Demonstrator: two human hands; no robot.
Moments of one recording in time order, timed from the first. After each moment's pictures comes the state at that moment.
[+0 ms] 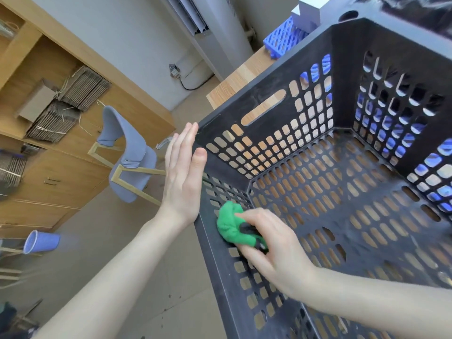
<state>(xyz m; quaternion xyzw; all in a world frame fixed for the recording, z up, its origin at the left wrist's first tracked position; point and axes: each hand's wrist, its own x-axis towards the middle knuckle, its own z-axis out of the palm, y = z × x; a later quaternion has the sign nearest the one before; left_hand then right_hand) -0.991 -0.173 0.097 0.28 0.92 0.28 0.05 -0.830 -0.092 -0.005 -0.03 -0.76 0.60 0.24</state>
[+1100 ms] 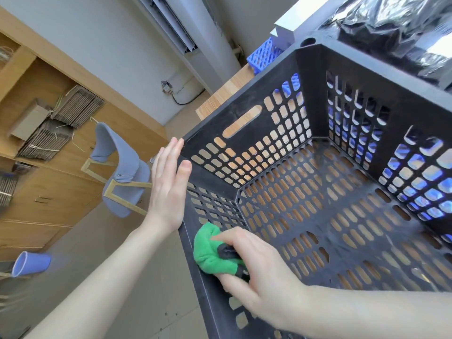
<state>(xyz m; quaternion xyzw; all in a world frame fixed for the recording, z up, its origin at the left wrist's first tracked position) -0.996 -0.173 0.096 0.28 0.92 0.26 0.05 -0.804 -0.089 0.032 0.02 -0.75 0.63 0.18</state>
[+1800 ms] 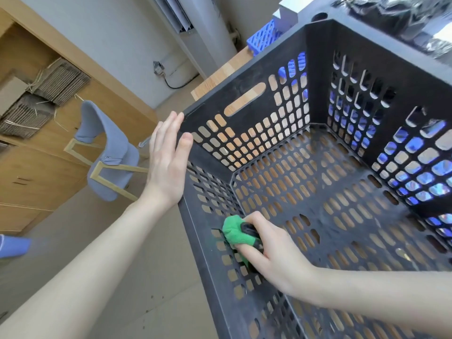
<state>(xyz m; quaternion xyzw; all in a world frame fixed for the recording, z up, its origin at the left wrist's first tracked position) -0.996 -0.171 0.094 0.28 0.92 0.27 0.04 -0.789 -0.089 0.002 -0.11 -0.77 0.63 0.02</state>
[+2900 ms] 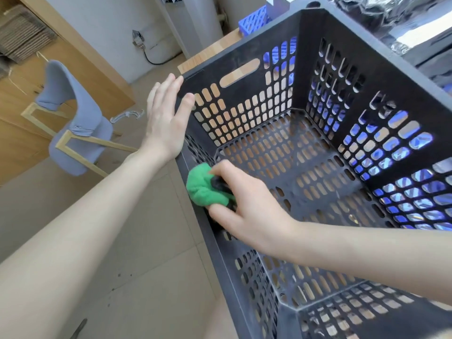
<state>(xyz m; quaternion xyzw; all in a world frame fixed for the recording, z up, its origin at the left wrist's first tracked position) -0.993 -0.170 0.098 0.29 0.92 0.26 0.02 -0.780 -0.098 0.098 -0.05 -0.80 0.59 0.08</state>
